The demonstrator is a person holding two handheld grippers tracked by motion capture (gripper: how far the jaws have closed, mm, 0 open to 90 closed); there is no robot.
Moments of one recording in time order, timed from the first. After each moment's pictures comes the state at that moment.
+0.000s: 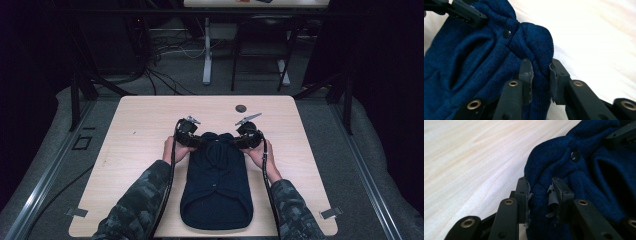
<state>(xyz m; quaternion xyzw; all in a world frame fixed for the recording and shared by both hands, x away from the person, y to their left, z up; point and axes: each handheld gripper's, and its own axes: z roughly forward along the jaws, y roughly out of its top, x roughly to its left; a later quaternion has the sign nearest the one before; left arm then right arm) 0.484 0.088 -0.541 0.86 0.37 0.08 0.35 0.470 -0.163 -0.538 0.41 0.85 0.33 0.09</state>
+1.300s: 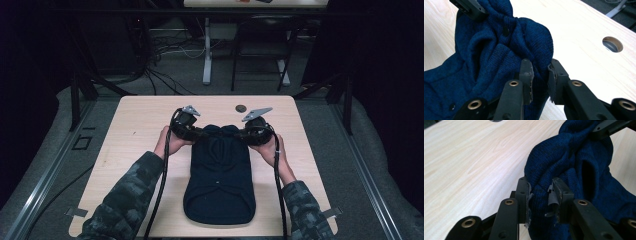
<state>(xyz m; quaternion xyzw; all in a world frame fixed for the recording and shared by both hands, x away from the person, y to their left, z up) 0.464 0.089 -0.473 0.88 0.29 0.07 0.38 0.436 -0.176 -0.473 0.33 0.86 0.36 0.16</state>
